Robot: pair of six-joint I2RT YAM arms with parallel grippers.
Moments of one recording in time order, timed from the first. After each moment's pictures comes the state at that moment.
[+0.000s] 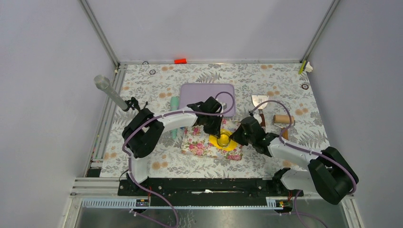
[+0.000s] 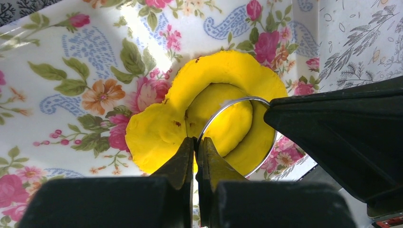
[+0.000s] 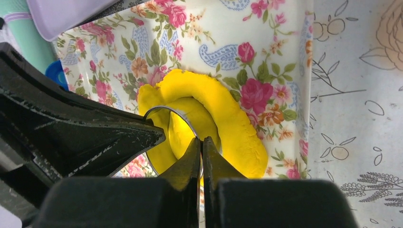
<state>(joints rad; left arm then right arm) -0.84 1.93 1.23 -0.39 0.28 -0.49 0.65 1.27 0.48 -0.05 0.07 1.01</state>
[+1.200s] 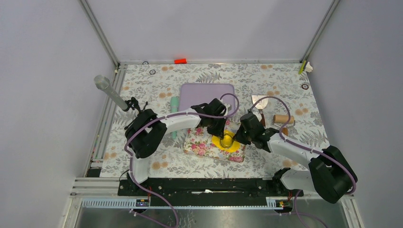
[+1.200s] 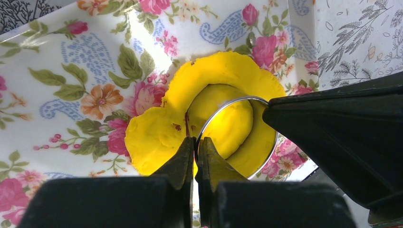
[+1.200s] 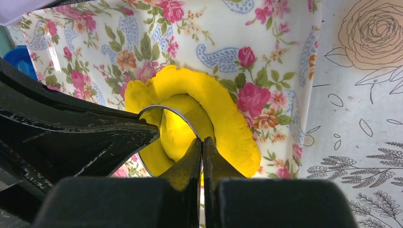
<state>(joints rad) -0.88 1.96 1.27 -0.38 0.26 -0.46 0.63 1.27 0.54 -0.21 0.08 0.93</state>
